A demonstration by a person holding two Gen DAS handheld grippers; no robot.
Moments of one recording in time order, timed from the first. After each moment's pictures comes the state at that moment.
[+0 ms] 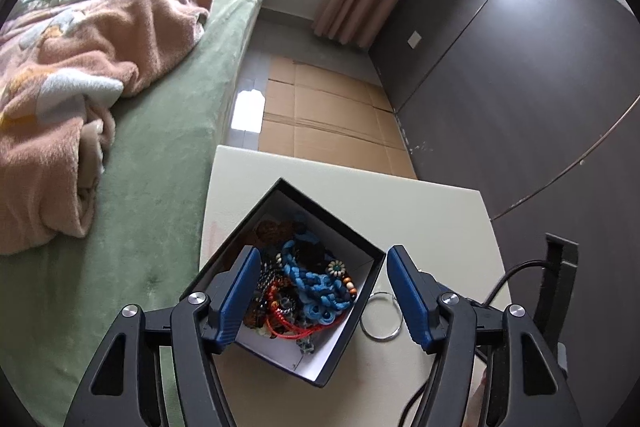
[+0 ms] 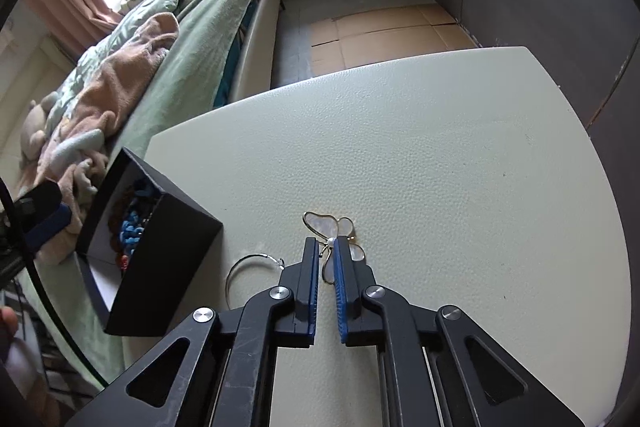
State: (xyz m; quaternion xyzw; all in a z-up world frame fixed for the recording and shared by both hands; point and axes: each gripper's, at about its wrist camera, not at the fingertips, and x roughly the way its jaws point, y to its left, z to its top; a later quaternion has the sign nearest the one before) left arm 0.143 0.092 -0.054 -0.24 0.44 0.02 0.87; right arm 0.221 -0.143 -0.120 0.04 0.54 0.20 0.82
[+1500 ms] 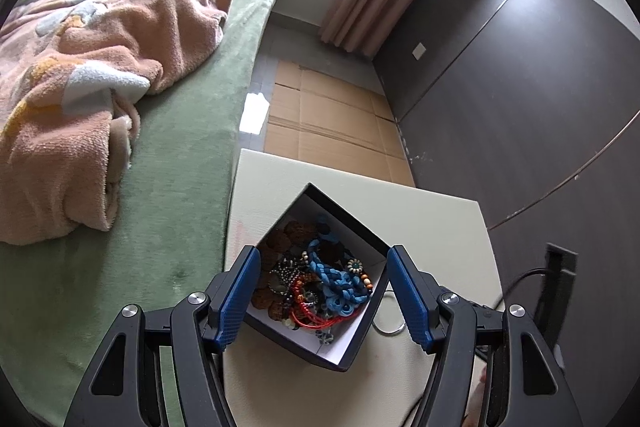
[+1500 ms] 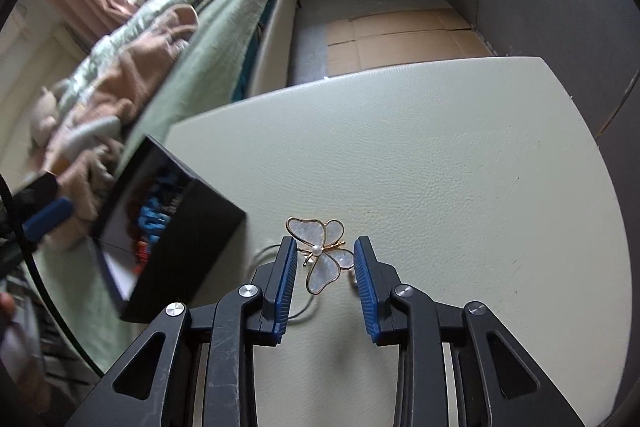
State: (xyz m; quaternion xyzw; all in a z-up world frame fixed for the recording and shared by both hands) left arm 0.124 0.114 -0.045 -0.26 0.42 0.03 0.87; right arm 0.211 -0.134 -0.112 0.03 0.53 0.23 0.81
